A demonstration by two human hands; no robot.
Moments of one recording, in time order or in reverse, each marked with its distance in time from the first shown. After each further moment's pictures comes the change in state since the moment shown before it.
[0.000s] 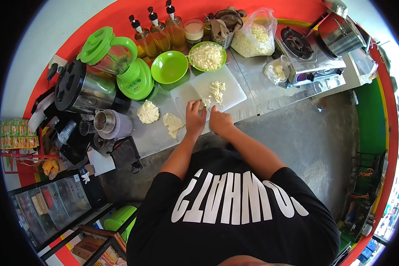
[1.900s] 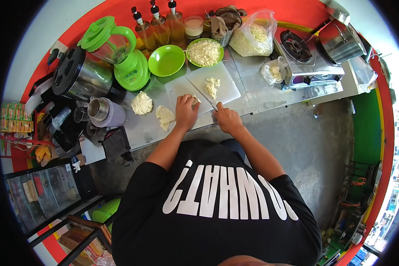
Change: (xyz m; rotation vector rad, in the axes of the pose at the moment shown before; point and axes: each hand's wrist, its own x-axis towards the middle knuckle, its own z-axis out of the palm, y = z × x) left_hand 0.005 0.003 -0.013 0.217 -0.099 0.105; right_hand -0.027 0.061 -0.009 0.155 0.130 -0.124
